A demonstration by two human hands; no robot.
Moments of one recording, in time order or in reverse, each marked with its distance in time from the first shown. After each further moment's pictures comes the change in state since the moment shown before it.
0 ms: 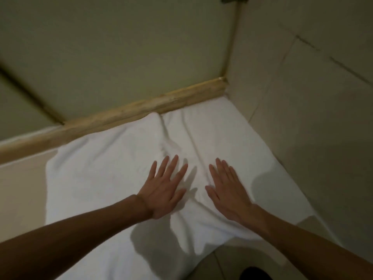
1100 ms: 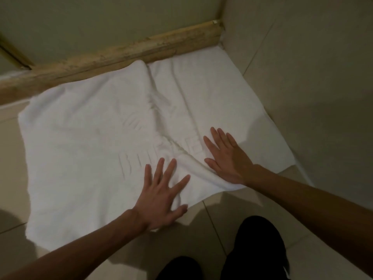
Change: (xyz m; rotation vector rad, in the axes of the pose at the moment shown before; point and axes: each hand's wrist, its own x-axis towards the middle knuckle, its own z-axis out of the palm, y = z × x) left_hand -0.086 0.067 0.084 -0.107 0.021 0.058; right_hand -0.038 0.025 0.005 -0.181 -0.170 -0.139
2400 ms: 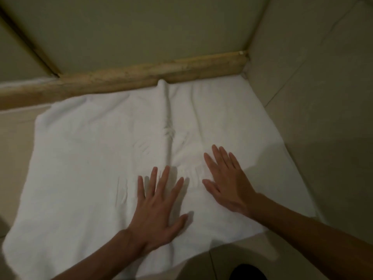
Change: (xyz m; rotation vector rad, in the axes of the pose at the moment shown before) left_hand 0.017 -0.011 -0.008 -0.142 0.181 -0.241; right_hand 0.037 -0.015 -0.019 0.035 0.051 -0.062
